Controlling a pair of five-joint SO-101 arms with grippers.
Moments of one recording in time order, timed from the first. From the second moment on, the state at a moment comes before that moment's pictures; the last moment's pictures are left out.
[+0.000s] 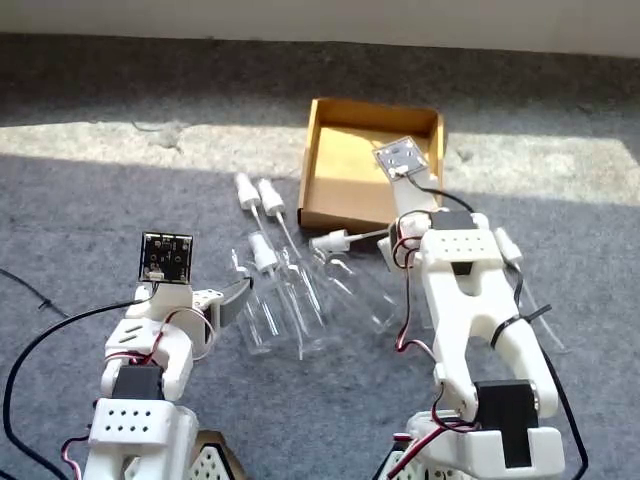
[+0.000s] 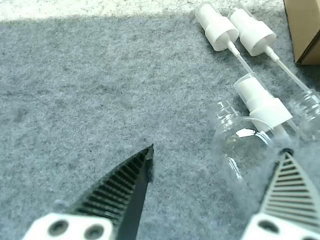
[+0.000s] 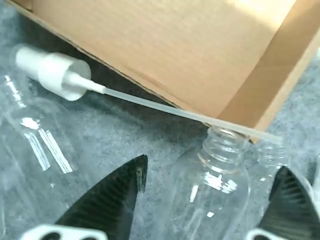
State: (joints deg) left arm -7.0 -73.9 95.8 34.2 1.0; right arm -7.4 -9.9 34.6 50.9 22.3
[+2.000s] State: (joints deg) left arm -4.5 -73.9 95.0 34.2 0.7; right arm 15.4 -75.3 54.7 69.0 29.8
